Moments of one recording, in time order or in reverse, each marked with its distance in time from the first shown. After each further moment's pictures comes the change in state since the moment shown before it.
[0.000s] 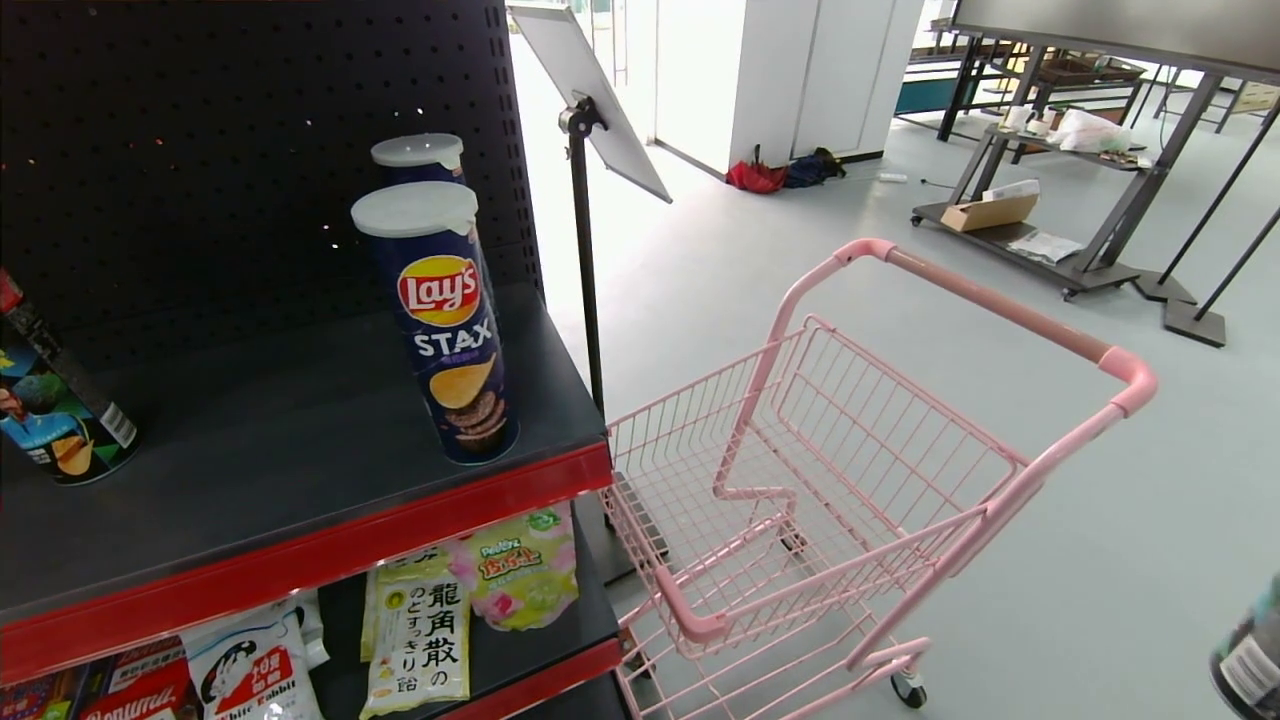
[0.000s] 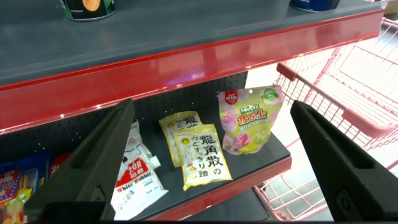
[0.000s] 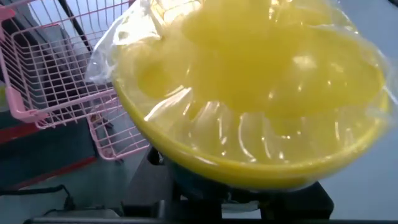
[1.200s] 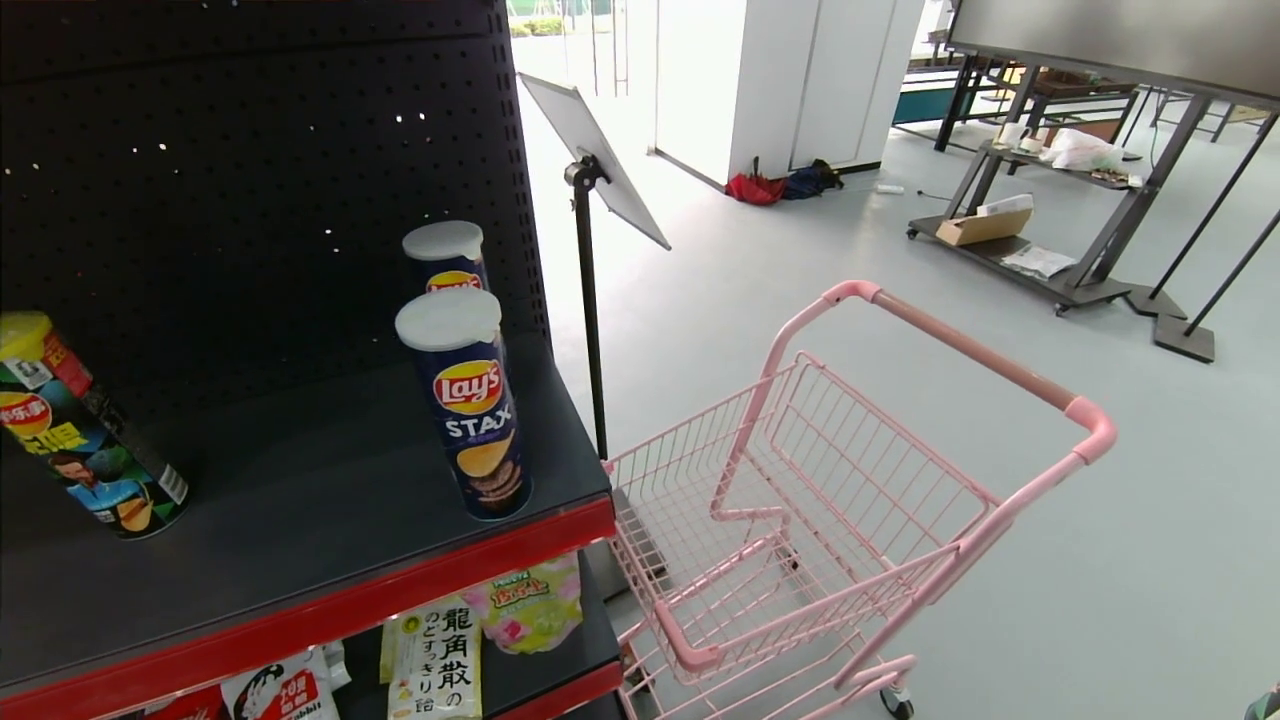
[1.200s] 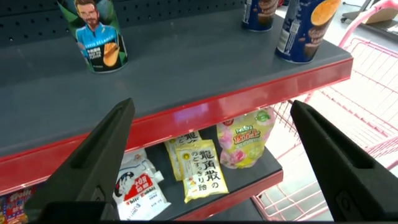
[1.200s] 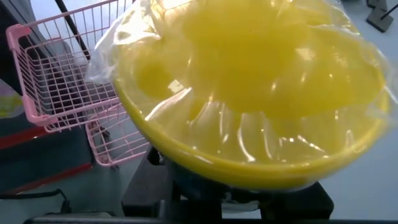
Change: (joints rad) left arm 0.000 0.000 0.000 0.000 -0.001 0.000; right arm -0.039 -0.181 0.120 -0.002 0.018 -0.050
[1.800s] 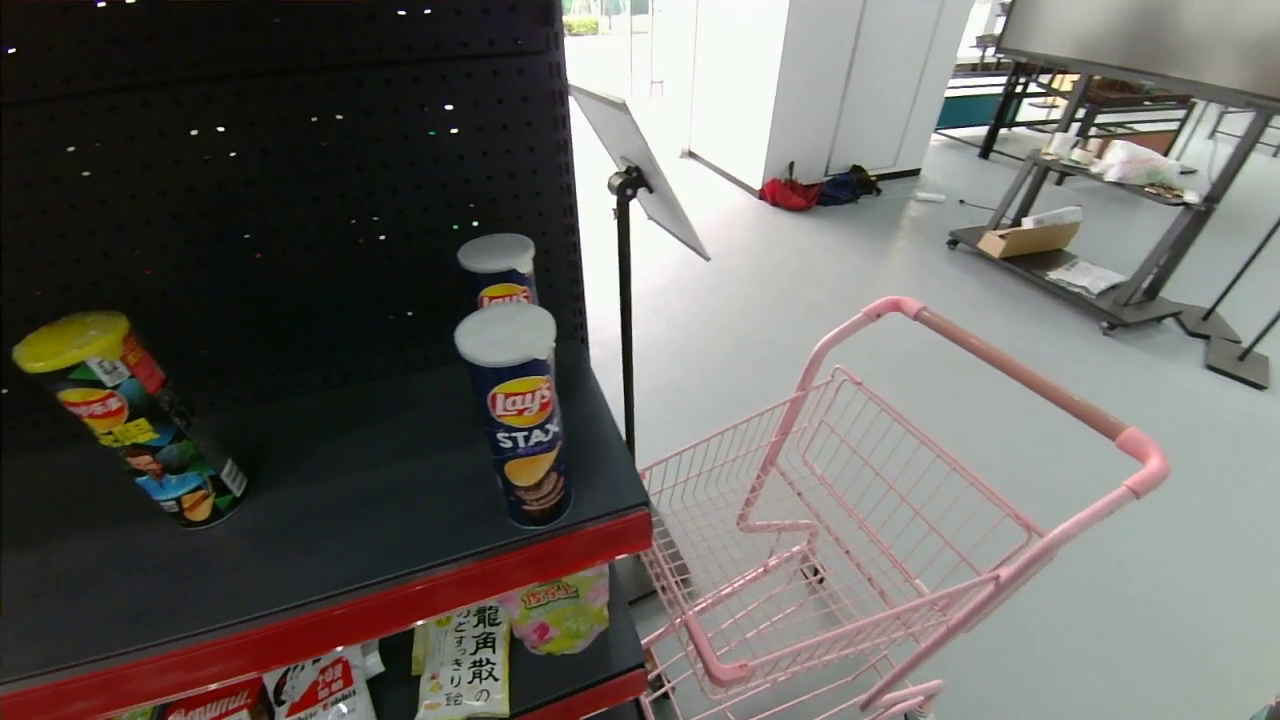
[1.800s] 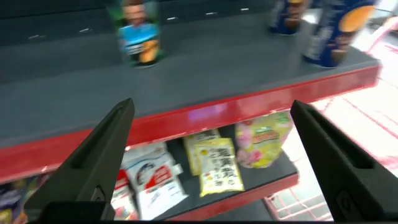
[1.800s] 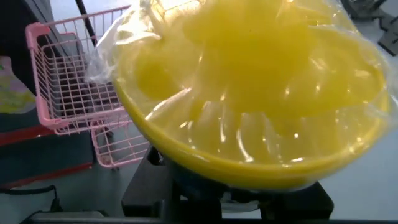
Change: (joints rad) left arm 0.000 0.000 0.000 0.000 0.000 0.000; right arm -0.006 -0.021 0.049 -0.026 -0.006 -0.036
